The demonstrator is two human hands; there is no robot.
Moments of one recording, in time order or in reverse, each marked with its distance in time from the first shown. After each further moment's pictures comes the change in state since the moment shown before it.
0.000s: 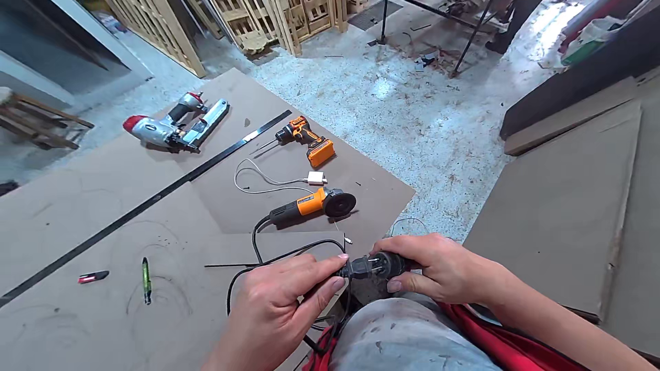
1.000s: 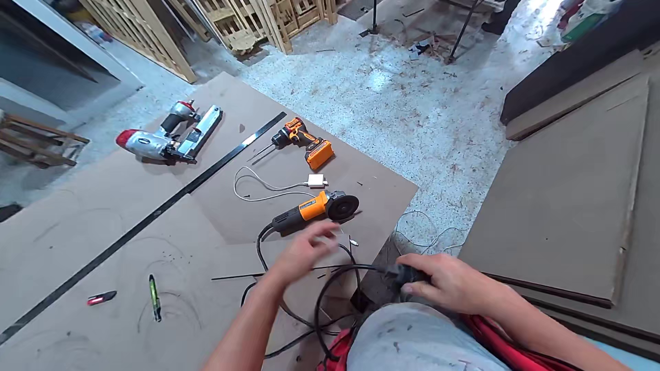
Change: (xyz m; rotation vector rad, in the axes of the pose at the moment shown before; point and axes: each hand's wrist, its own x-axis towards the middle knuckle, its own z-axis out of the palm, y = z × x) left_hand 0.031 -0.144 0.035 -0.219 -0.411 -0.543; right_hand -0.039 0.045 0.039 -0.078 -0.083 0.435
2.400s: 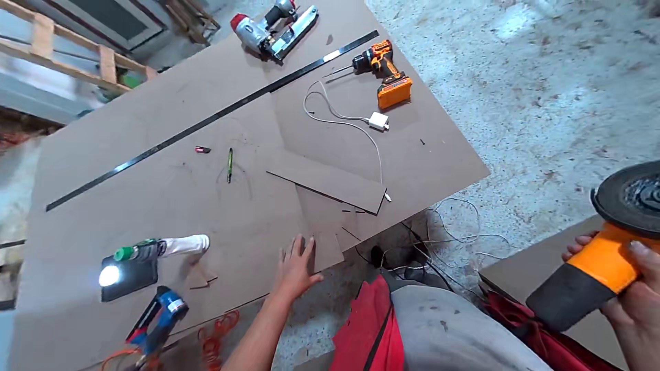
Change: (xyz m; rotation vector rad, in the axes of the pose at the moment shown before) left_hand -0.187 -0.140 0.167 0.649 0.214 -0.794; right_hand -0.084 0.198 -0.071 1.204 0.643 0.288
